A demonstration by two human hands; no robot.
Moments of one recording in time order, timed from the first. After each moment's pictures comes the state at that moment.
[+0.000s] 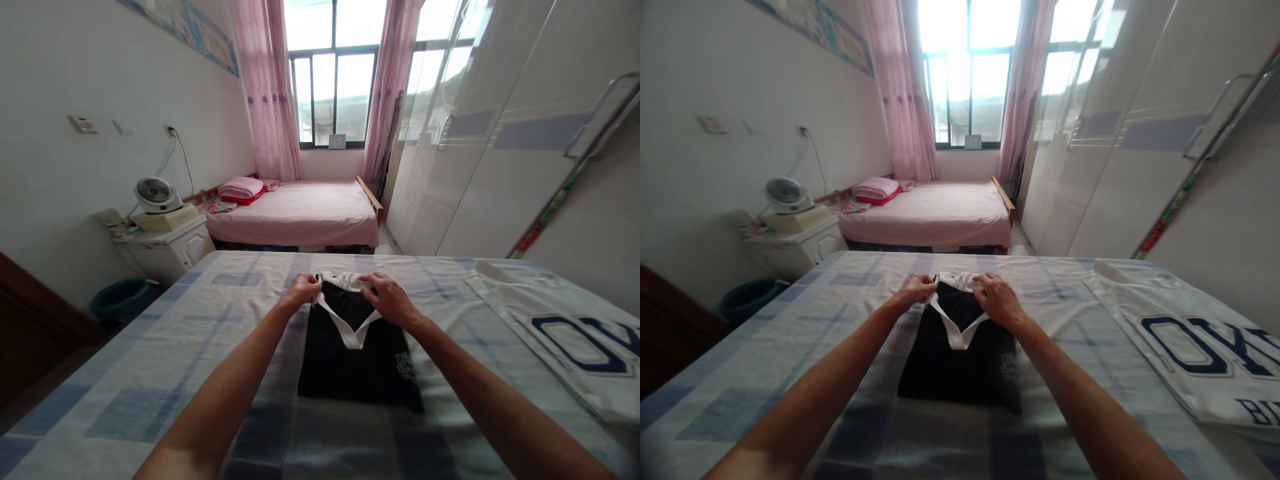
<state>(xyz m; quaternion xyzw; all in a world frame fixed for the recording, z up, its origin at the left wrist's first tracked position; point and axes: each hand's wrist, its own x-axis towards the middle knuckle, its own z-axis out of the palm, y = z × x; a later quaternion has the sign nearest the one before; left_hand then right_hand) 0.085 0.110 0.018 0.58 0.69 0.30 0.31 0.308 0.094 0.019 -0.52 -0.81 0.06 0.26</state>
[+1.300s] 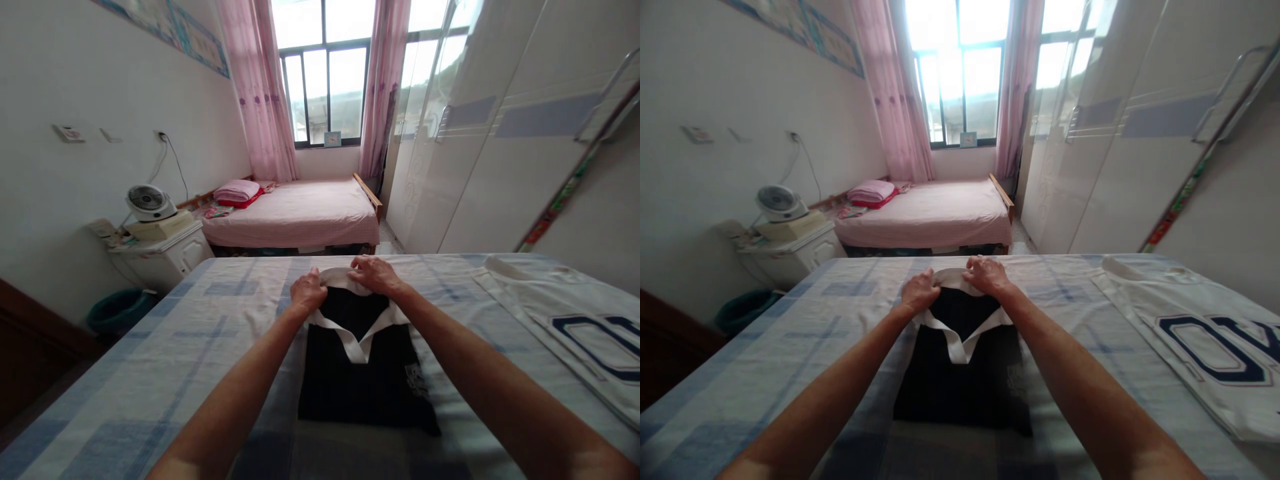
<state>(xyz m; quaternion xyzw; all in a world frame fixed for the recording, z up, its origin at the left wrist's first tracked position) 0.096 0.134 0.014 0.63 0.70 0.30 0.17 0.286 0.167 0.037 -0.59 -0.80 0.02 0.12</state>
